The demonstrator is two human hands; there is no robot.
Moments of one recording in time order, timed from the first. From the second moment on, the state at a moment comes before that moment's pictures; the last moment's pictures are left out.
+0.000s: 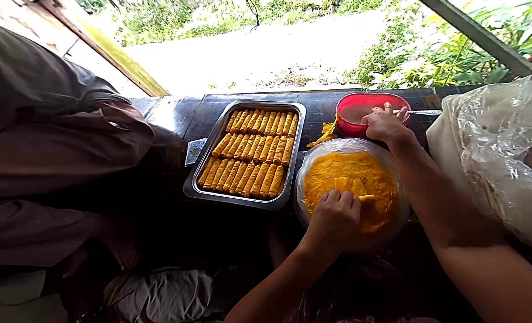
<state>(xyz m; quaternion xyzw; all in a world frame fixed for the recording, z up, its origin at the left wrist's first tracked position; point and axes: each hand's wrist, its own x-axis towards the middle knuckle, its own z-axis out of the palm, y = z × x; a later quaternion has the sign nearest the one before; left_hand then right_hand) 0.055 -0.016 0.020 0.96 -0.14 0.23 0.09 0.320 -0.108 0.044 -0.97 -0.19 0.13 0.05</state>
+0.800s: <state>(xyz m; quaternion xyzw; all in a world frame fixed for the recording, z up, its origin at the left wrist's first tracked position) 0.035 -0.018 0.006 0.96 -0.12 0.22 0.10 0.183 -0.197 0.022 -0.82 -0.55 -0.15 0.06</state>
